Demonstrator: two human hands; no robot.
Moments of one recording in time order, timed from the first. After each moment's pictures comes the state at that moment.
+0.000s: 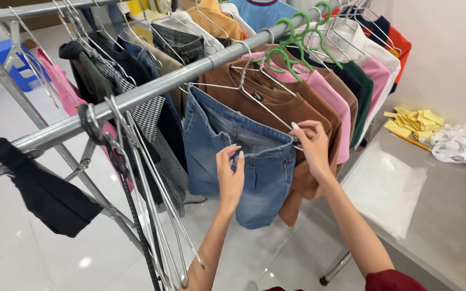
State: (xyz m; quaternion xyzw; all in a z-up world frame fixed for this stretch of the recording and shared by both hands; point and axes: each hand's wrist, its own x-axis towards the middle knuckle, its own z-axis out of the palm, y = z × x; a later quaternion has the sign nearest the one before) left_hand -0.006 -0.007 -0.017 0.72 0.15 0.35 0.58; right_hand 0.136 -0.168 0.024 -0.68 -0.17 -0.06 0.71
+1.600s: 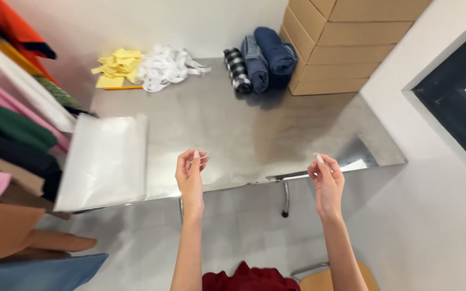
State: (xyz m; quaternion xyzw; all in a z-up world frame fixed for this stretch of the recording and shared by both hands) left_hand 0.033 -0.625 -0.032 0.57 0.03 -0.04 0.82; right_hand -0.117 -0.890 -0.067 -0.54 0.27 -0.40 0.69
